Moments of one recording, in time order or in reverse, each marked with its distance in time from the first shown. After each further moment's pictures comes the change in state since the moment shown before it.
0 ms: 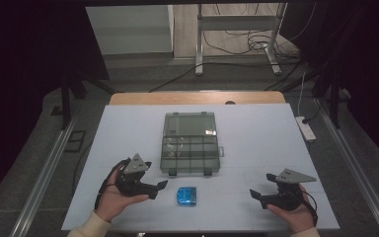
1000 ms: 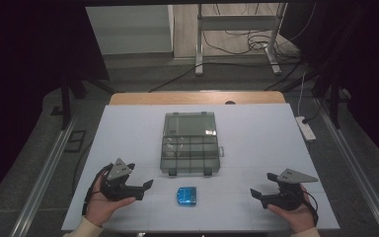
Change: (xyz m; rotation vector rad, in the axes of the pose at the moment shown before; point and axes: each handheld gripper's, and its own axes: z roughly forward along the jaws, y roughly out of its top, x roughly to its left) left arm 0.016 -0.034 -0.018 -0.052 0.119 -0.075; right arm -0.001 0.000 -0.002 -0.021 0.003 0.008
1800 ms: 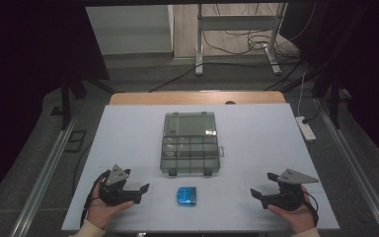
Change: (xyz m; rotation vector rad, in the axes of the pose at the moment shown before) left arm 0.008 -0.030 0.012 0.012 0.044 -0.059; right arm 0.001 0.001 -0.002 -0.011 -0.007 -0.010
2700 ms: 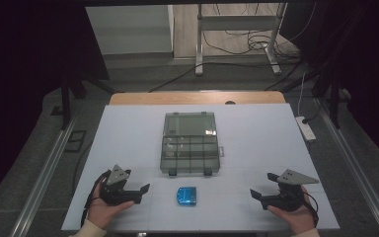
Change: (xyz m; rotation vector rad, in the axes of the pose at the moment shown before) left arm 0.001 -0.001 0.004 0.011 -0.007 -0.011; right arm 0.002 0.000 -0.001 -0.008 0.008 -0.001
